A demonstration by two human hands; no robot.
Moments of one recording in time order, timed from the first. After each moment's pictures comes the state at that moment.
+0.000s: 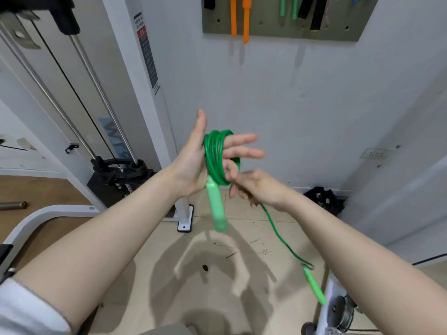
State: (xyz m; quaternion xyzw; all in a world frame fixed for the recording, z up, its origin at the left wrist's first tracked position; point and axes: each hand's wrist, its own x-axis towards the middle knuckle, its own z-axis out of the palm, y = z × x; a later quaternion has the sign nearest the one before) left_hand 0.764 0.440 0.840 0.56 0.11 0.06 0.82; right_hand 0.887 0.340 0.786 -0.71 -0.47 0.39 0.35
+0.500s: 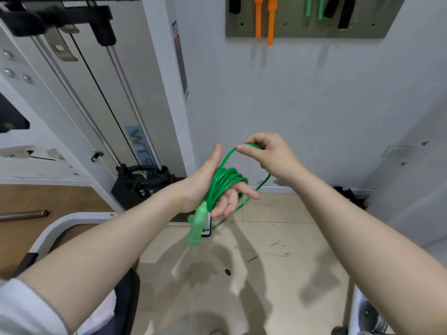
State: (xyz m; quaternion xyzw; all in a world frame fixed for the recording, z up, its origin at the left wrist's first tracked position) left_hand 0.688 0.509 0.810 0.66 0.12 -0.13 0.73; right_hand 0.846 0.427 0.818 -0.72 -0.47 0.20 0.47
